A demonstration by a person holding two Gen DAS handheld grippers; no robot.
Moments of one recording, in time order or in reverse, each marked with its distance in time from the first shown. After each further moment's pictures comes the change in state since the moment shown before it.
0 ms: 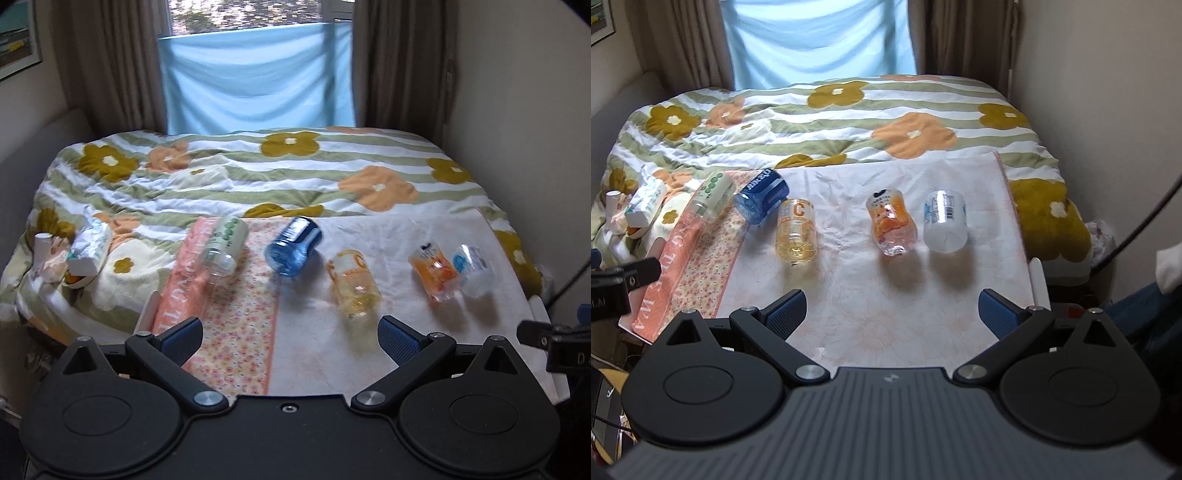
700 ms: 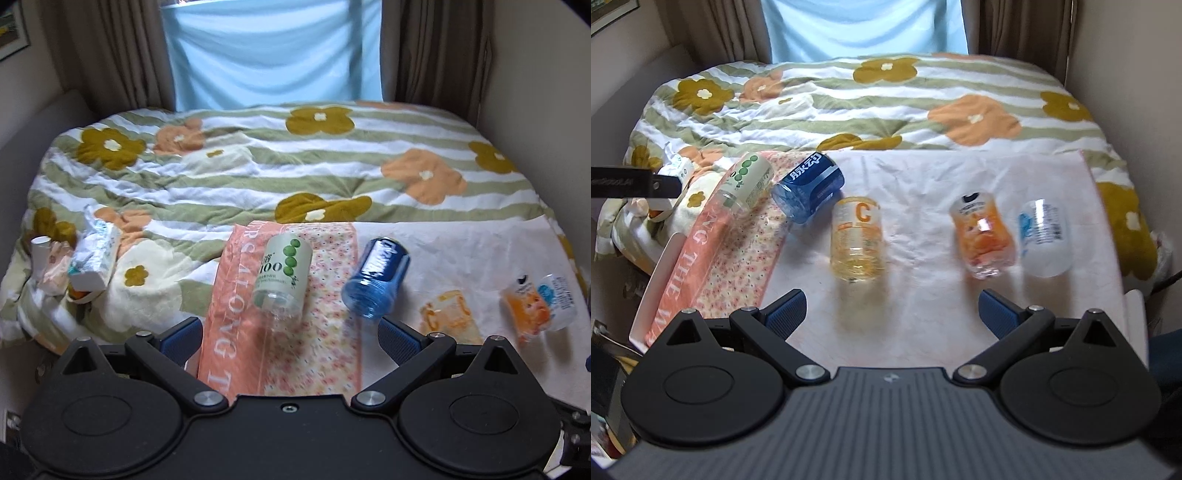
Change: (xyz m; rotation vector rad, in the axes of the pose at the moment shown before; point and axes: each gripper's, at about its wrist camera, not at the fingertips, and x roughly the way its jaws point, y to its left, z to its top) left arm 0.131 0.084 0.081 0.039 0.129 0.016; right arm 0.101 0.073 0.035 -0.018 0.109 0.093
